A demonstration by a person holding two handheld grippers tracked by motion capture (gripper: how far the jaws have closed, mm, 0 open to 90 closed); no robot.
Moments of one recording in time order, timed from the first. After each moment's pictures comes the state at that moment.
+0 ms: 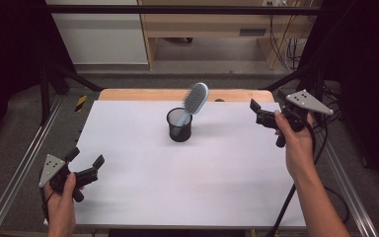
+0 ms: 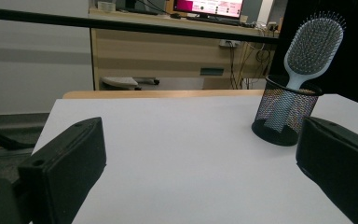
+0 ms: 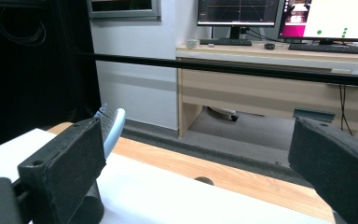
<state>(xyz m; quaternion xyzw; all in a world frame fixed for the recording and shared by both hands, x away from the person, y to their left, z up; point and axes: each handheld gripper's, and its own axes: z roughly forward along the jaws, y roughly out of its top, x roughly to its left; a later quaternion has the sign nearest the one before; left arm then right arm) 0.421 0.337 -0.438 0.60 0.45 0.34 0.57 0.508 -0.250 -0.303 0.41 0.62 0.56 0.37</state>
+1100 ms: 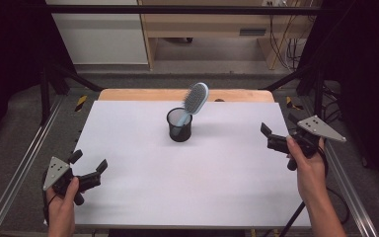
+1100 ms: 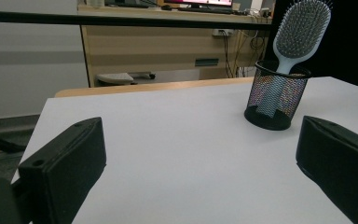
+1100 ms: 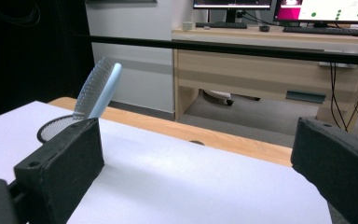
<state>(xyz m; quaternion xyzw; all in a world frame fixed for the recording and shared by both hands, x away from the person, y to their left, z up) 0.413 0.329 -0.439 0.63 0.43 0.34 0.55 0.463 -0.277 -0.341 0.42 0.63 0.54 0.36</state>
